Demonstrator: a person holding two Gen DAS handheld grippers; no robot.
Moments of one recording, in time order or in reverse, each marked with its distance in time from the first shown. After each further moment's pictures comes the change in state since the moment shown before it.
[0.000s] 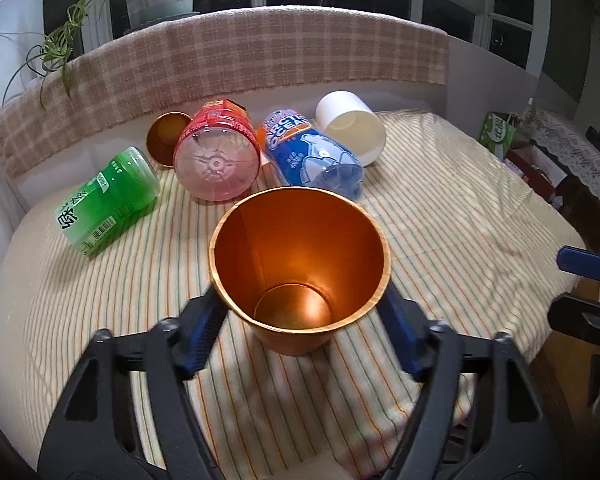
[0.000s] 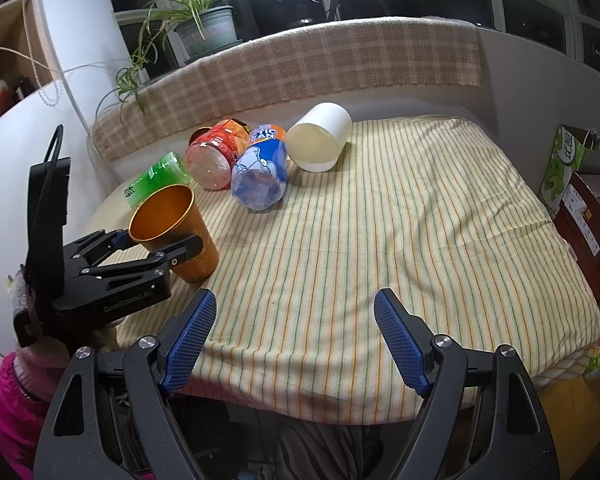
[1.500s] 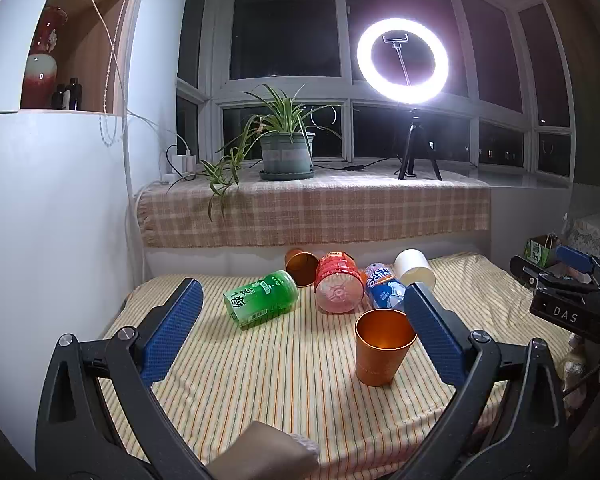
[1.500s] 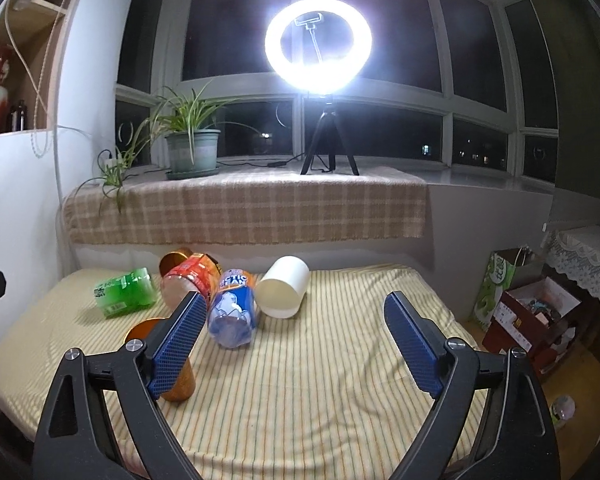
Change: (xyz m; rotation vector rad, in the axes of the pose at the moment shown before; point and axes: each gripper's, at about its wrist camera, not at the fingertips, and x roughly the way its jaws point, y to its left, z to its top) left arm -0.185 0.036 -0.032 -0.132 -0.499 0.273; right arm -0.059 0.053 0.029 -0.116 -0.478 -0.273
